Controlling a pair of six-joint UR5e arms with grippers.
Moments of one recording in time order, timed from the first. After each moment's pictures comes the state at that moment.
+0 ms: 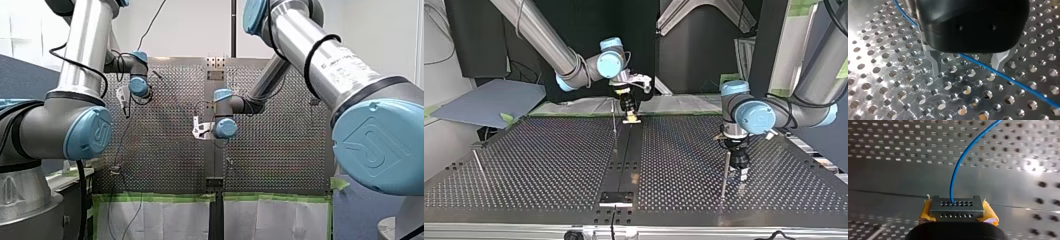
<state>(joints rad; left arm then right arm) 0.02 -1.87 -1.63 -2.76 -1.72 -1.83 2.34 -0.79 1.40 -0.49 1.70 1.55</state>
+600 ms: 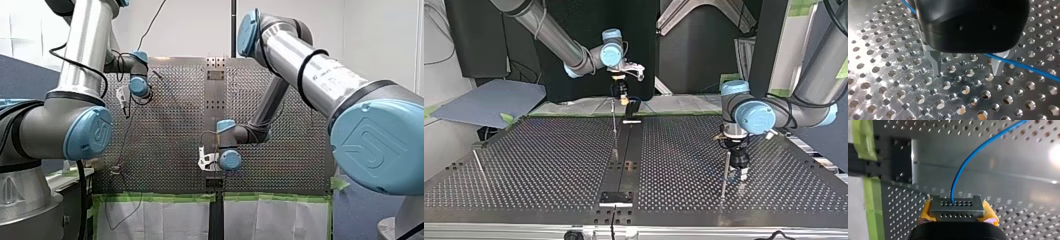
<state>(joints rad) 0.02 -1.87 -1.63 -2.76 -1.72 -1.83 2.33 -0.65 1.50 -0.63 1.79 1.56</state>
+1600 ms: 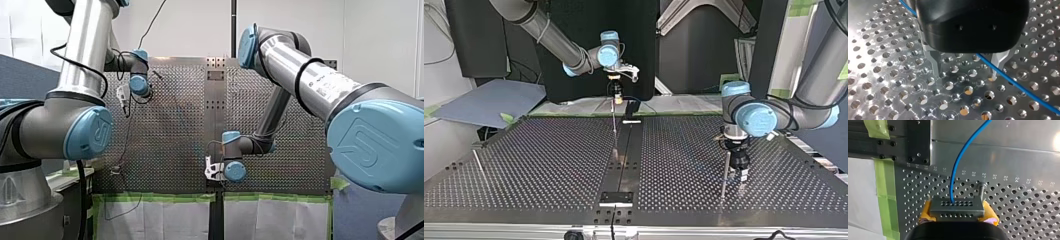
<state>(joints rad) 0.02 -1.87 -1.61 -2.79 -1.73 -1.82 2.29 -0.58 1.50 -0.70 1.82 1.56</state>
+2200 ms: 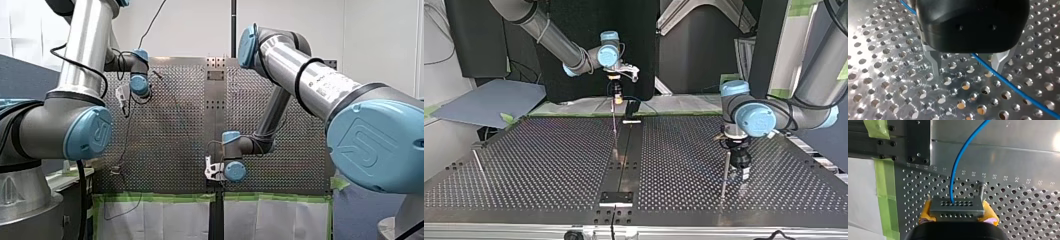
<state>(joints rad) 0.01 -1.87 -1.61 -2.81 -1.76 -1.83 2.29 -0.58 1.50 -0.70 1.82 1.56</state>
